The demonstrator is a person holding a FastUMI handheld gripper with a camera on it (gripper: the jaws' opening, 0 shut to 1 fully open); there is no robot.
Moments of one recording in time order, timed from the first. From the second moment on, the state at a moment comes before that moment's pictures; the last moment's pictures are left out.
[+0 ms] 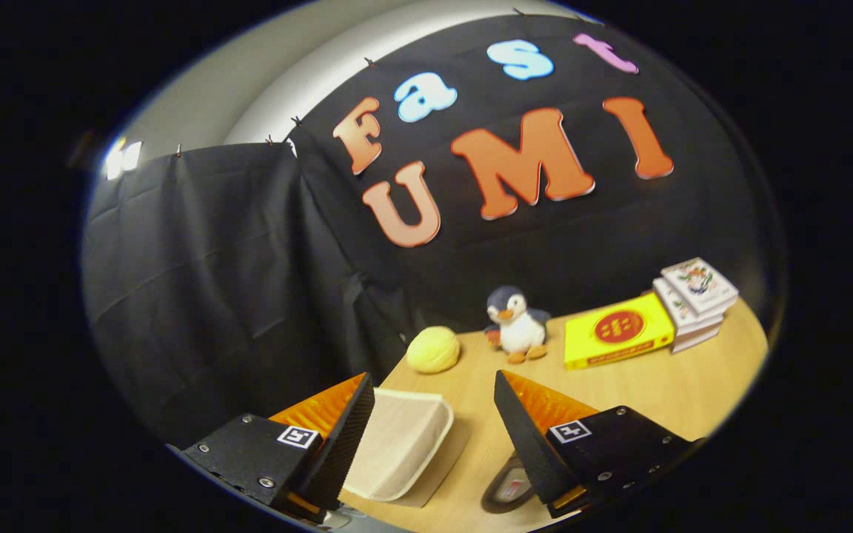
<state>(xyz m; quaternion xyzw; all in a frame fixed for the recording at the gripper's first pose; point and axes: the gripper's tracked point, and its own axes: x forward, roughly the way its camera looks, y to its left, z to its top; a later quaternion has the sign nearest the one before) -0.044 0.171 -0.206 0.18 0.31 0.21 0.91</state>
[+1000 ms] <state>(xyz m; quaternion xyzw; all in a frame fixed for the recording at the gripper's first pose) -0.103 0.271 -0.380 0.26 0.57 0.29 0.73</state>
